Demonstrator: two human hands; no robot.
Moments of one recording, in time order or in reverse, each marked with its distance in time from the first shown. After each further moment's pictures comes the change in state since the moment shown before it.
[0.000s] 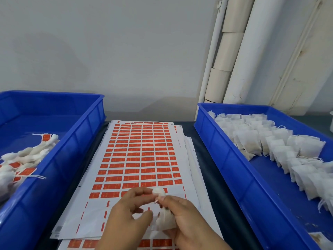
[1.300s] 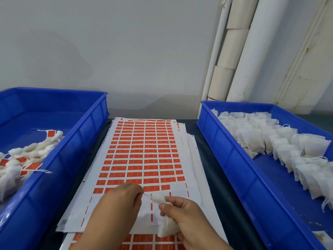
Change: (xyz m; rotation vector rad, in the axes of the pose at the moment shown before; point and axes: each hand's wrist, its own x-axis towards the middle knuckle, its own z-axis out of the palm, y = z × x) left_hand 0.013 0.006 -0.027 0.693 -0.041 0.174; right_hand 0.004 0.013 -0.007 -0.356 0.116 -0.100
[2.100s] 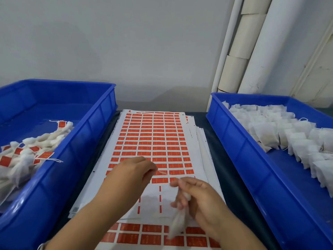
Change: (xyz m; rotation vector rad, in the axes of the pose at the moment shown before) left_hand 0.020 -0.010 -0.012 -0.055 0.069 0.135; right_hand 0.003 -0.017 -0.017 0.171 -0.208 -0.149
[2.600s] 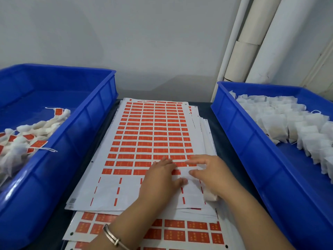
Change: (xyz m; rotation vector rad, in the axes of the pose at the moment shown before) left_hand 0.016 0.022 0.103 -0.155 -0.100 -0.231; right_hand 0.051 -0.006 -0.040 -0.785 0.278 -0.067
